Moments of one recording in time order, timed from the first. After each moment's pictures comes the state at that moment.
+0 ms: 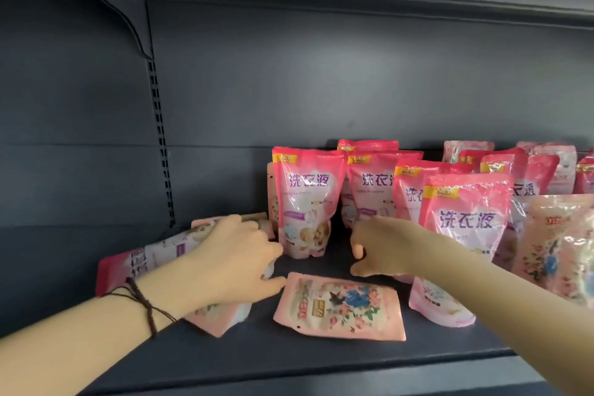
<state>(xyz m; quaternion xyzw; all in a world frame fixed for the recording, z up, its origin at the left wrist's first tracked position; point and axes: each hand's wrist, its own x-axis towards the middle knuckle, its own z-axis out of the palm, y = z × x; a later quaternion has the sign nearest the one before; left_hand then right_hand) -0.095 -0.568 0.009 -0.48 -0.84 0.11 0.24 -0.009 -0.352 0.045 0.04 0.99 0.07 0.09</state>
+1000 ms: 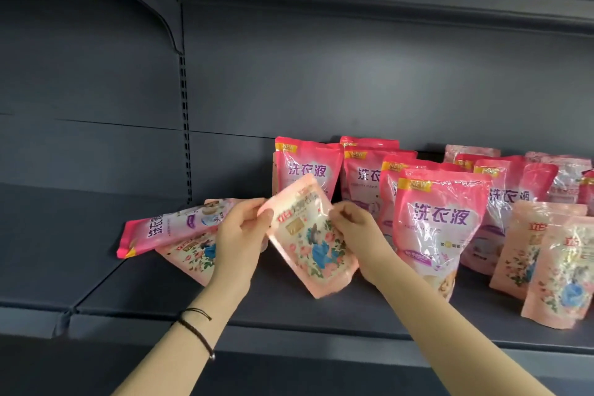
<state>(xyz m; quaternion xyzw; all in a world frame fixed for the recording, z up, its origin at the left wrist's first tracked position) -0.045 -0.525 -0.032 -0.14 -0.64 -0.74 0.15 -0.025 -0.344 -0.015 0.05 0.77 -0.61 -0.17</state>
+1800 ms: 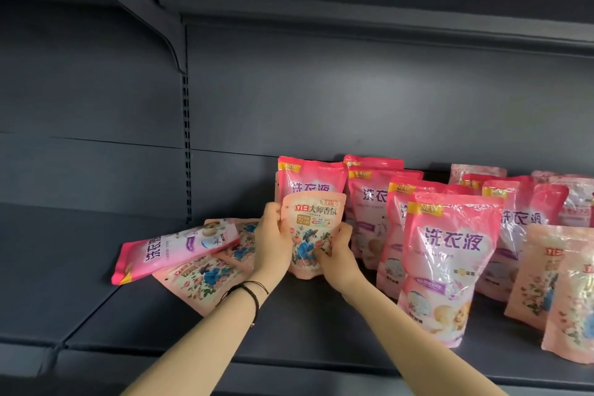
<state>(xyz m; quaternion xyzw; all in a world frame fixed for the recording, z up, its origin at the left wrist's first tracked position) -0.126 -0.473 -0.043 -0.16 -0.76 -0.56 0.29 -0.080 -0.353 -0.056 0.04 0.81 -0.55 -0.19</state>
